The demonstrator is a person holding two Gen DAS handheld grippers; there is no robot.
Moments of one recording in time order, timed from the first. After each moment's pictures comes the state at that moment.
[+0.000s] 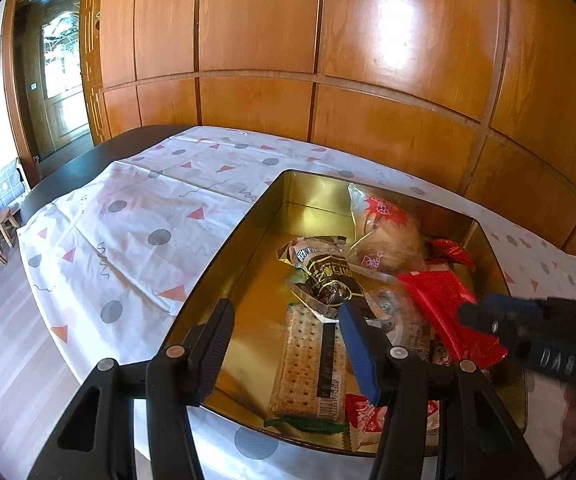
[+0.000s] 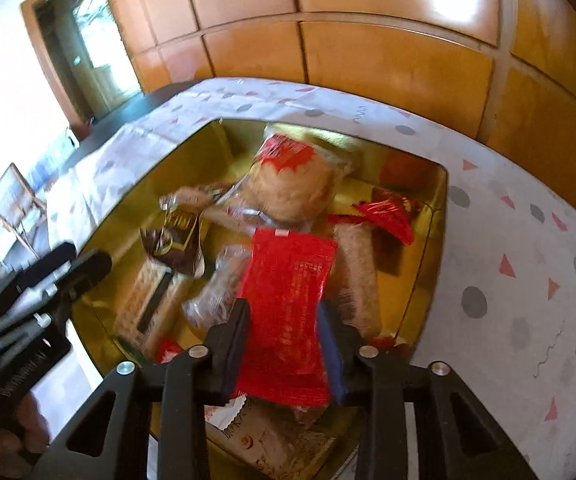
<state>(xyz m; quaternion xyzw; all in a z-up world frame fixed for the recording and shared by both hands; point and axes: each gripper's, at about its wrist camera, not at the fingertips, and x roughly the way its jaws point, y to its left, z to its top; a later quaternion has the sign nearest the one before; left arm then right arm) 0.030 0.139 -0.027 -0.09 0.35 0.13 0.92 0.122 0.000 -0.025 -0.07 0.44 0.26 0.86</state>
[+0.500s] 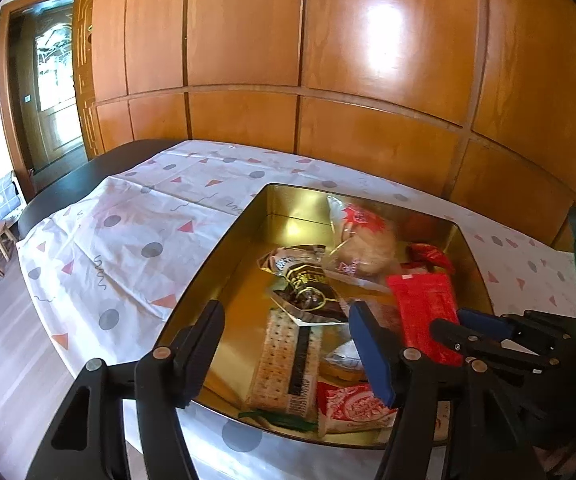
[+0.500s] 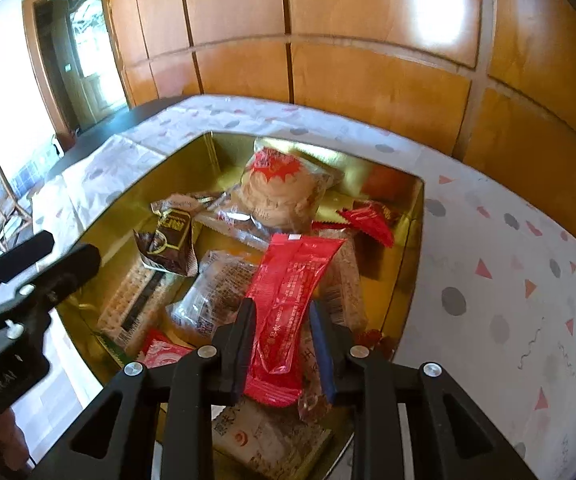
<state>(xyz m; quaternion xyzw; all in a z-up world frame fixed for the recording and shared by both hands) 0.019 0.120 -0.012 -0.07 0.33 0.11 0.93 0.101 -0.006 -0.018 -0.06 0.39 0.23 0.89</state>
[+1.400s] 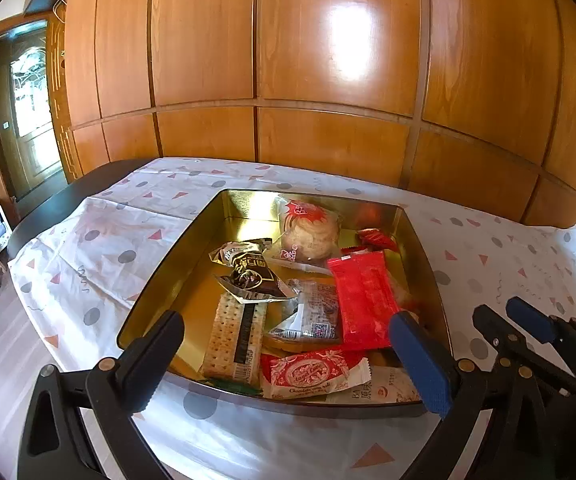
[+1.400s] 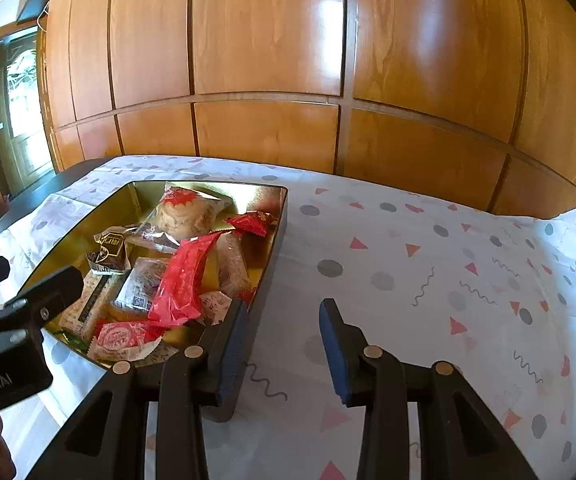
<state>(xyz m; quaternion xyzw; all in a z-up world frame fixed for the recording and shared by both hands) -0.011 0.070 -0.001 -0.04 0.32 0.07 0.94 0.025 -0.077 -0.007 -0.02 0.31 0.07 0.95</state>
